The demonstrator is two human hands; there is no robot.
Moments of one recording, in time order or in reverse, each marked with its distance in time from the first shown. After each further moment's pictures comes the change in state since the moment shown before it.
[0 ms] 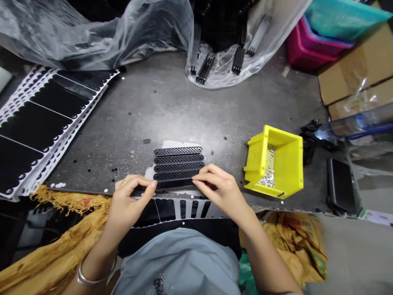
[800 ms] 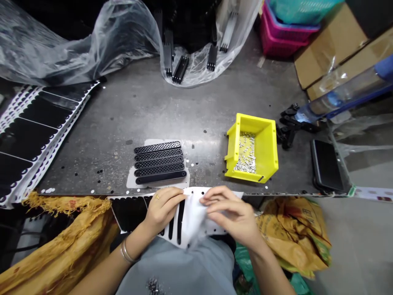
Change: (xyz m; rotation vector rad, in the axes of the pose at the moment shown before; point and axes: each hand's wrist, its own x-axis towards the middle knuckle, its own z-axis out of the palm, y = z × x) left_hand -0.039 0.016 0.089 0.015 -0.130 0.706; right_hand -0.109 0.005 -0.017 0.412 0.160 0.072
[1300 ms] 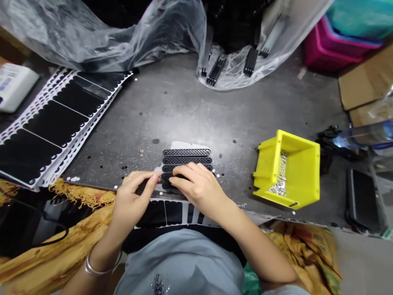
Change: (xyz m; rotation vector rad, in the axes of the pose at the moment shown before) left_hand 0.015 -0.034 -0.101 0.060 0.145 -0.682; right_hand 0.139 -0.005 0.084 -0.683 -0.339 -0.475
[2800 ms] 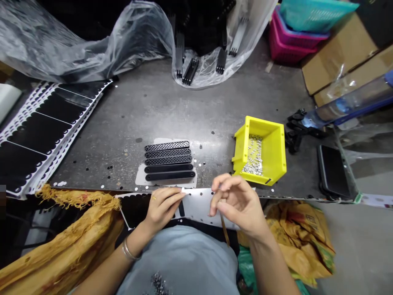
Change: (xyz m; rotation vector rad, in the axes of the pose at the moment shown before) left_hand -0.059 0.000 0.081 -0.080 -0.037 0.604; right_hand -0.117 -0.027 -0.048 0.900 0.408 0.547
